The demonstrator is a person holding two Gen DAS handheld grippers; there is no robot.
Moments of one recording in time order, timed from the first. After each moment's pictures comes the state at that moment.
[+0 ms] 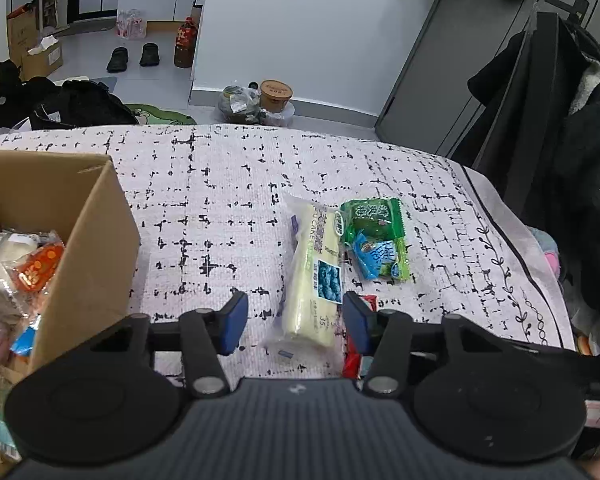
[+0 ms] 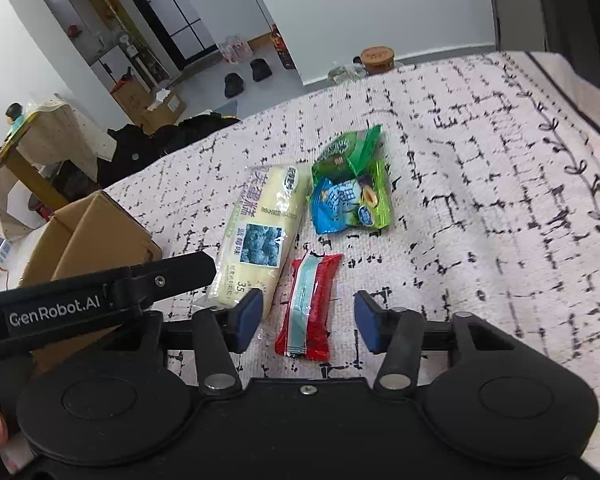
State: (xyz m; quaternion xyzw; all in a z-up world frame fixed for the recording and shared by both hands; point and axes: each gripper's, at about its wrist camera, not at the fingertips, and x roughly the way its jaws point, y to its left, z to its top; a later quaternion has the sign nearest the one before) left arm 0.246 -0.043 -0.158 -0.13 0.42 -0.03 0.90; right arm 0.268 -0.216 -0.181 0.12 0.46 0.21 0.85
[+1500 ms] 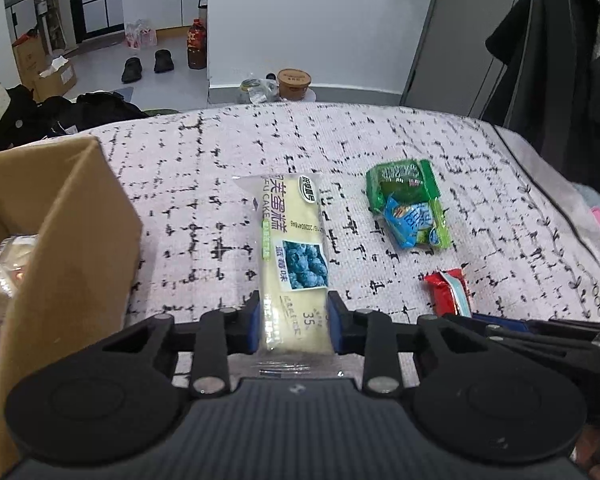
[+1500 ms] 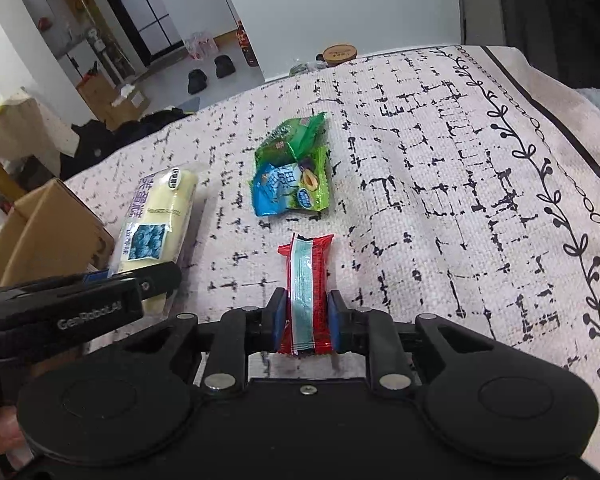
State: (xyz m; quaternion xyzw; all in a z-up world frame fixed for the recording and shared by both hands) left arm 0.247 -0.061 -0.182 -0.06 0.44 0.01 0.90; right arm 0.255 -0.232 -0.184 0.10 0.46 0.17 0.87
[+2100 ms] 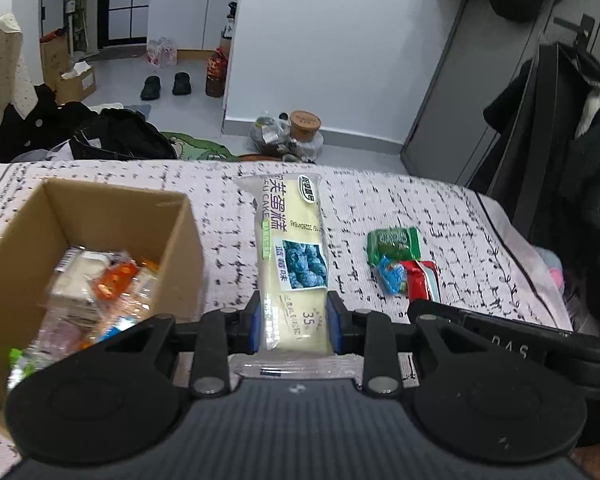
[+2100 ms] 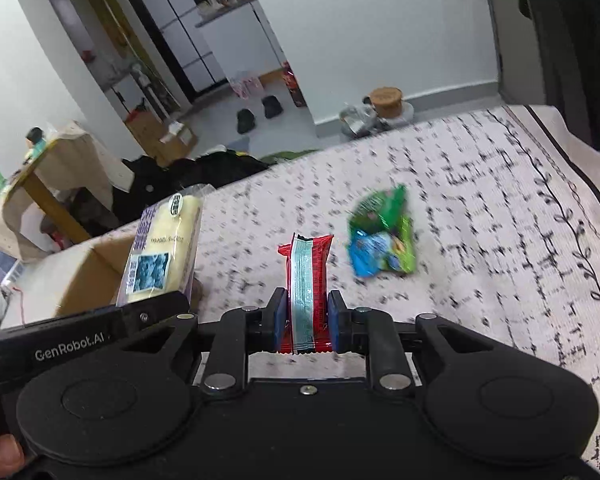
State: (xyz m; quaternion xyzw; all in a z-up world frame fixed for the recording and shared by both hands) left arm 0.205 -0.025 -0.113 -0.11 0.39 0.02 0.92; right arm 0.244 -0.210 -0.122 0.13 0.40 0.23 0.88
